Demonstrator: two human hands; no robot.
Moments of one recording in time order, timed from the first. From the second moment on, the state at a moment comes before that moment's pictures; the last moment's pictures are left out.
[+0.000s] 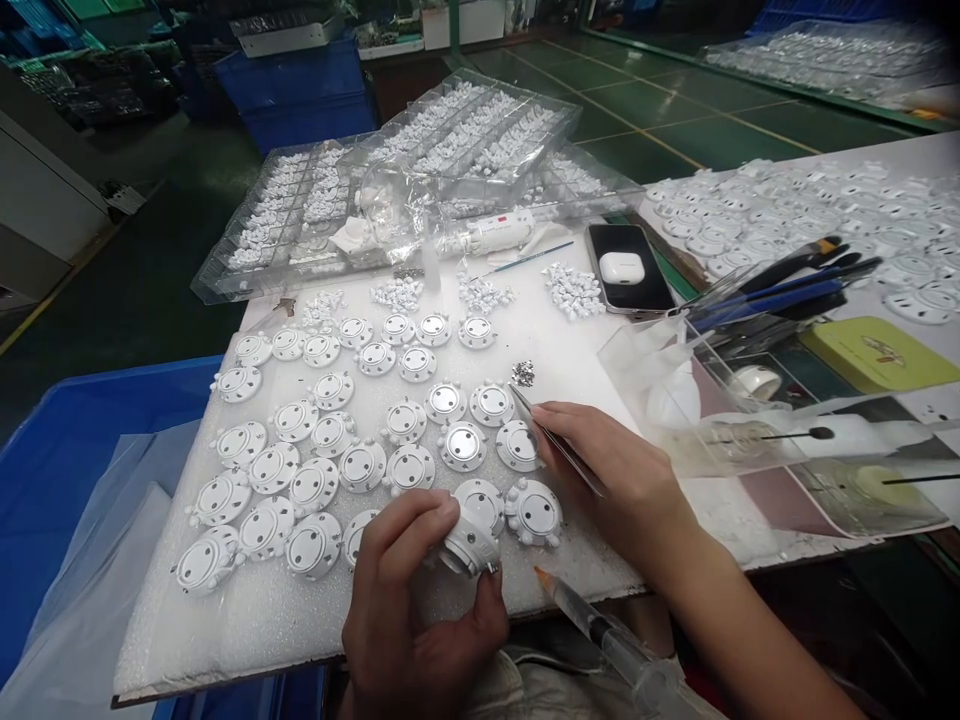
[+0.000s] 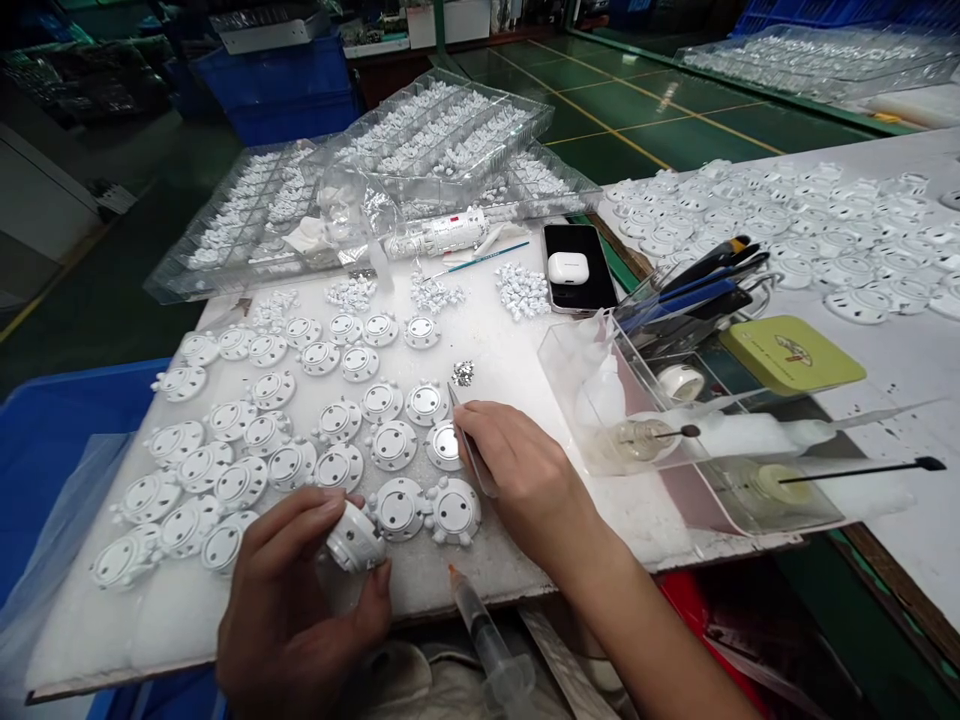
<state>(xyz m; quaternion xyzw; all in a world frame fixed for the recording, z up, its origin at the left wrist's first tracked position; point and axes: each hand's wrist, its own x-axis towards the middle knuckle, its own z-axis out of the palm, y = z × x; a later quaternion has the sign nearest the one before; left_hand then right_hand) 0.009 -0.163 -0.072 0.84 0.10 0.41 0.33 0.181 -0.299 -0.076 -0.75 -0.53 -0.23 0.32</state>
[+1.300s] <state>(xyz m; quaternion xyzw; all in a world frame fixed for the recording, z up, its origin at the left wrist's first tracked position) 0.019 -0.169 -0.062 0.88 0.13 0.39 0.26 0.141 -0.307 -0.056 -0.59 -0.25 0.16 0.75</state>
